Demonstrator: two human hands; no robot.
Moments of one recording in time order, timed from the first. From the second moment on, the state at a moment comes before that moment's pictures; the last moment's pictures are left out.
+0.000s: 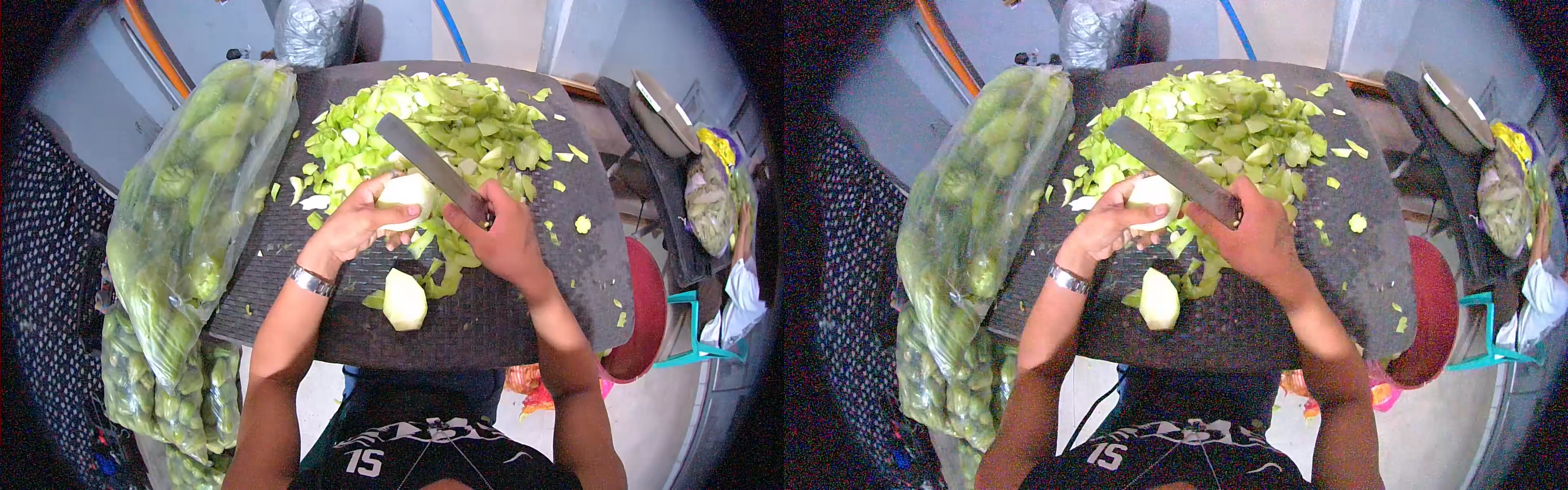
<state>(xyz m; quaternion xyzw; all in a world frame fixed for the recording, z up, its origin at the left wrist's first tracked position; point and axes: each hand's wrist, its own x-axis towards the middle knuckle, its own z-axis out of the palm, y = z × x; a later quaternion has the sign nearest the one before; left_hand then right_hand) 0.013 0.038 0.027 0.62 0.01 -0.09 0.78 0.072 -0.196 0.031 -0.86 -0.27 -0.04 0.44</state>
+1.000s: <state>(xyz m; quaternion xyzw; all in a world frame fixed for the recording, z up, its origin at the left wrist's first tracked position) 0.027 0.039 0.006 0.28 0.06 0.06 0.96 0.063 -0.192 0.028 -0.70 -0.22 0.31 0.60</state>
